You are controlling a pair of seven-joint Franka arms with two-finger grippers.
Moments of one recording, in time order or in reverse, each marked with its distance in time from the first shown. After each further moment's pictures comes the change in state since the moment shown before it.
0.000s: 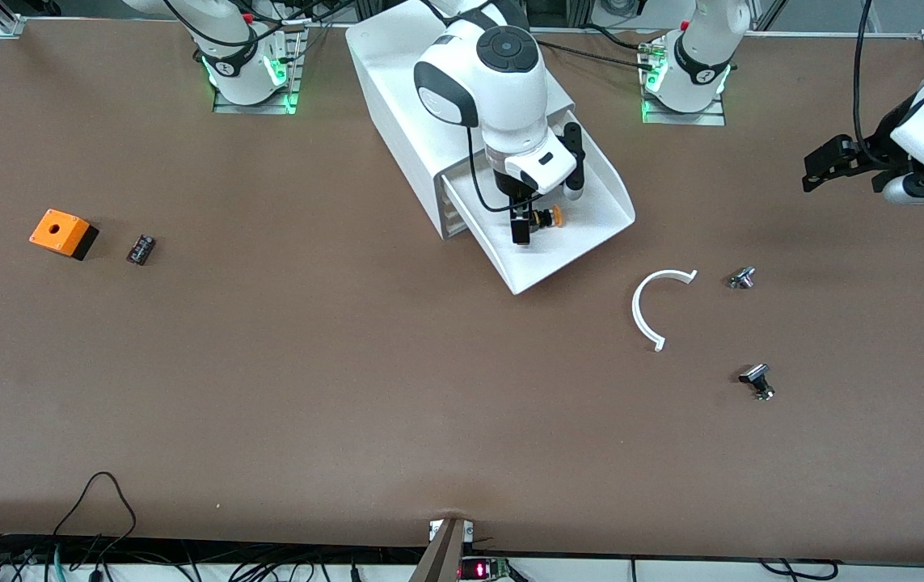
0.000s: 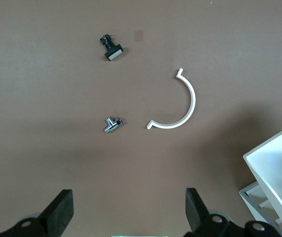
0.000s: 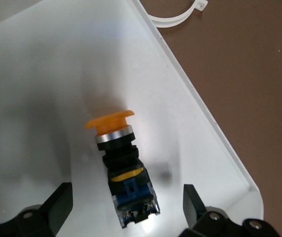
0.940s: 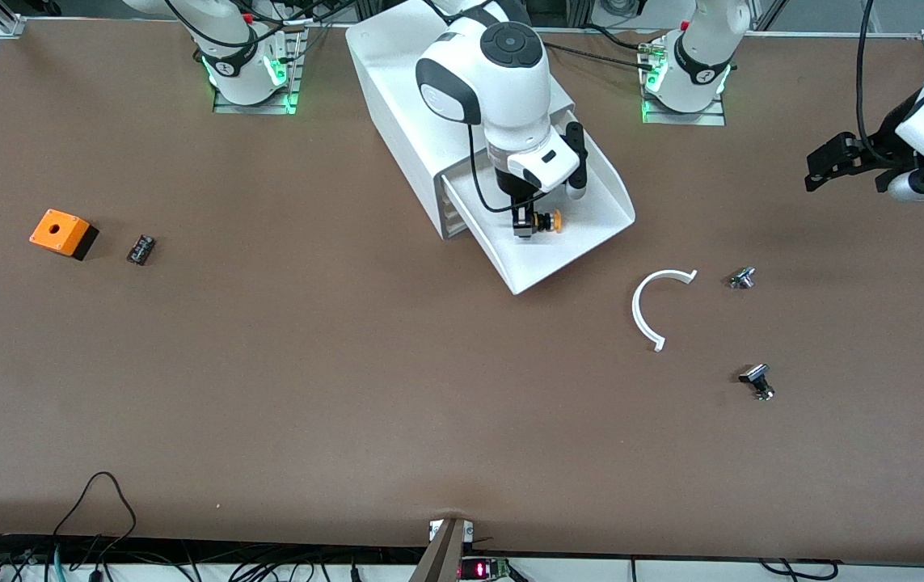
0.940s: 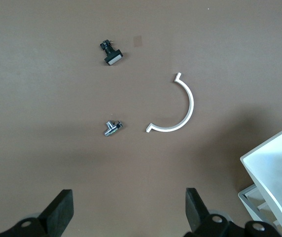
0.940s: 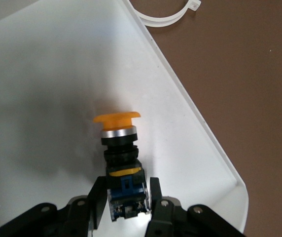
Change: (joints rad) left arm -0.002 0.001 -0.003 0.017 0.000 0.000 0.000; right arm 0.005 0.003 -0.014 0.033 -0.006 -0.031 0.000
